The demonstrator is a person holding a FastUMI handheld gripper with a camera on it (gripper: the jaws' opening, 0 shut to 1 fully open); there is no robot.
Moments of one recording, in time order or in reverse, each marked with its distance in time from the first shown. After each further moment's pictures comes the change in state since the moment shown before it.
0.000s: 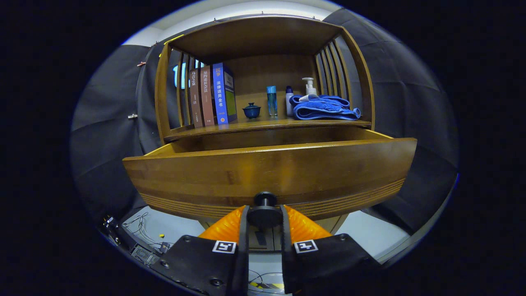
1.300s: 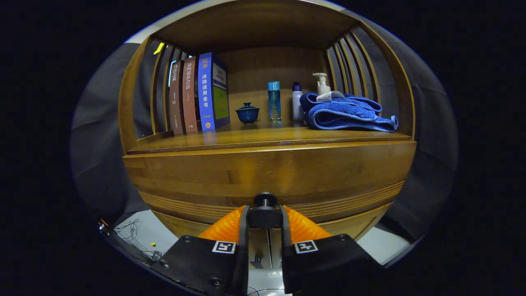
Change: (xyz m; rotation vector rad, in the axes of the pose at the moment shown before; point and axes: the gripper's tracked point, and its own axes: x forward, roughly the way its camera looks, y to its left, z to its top) arm 0.125 -0.003 0.045 -0.018 -0.016 0.001
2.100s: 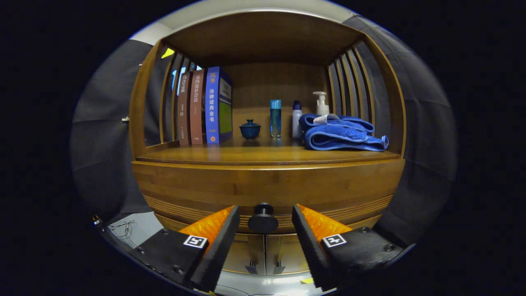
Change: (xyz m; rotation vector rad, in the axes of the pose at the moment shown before) arm -0.005 -0.004 0.020 -0.027 -0.097 -0.012
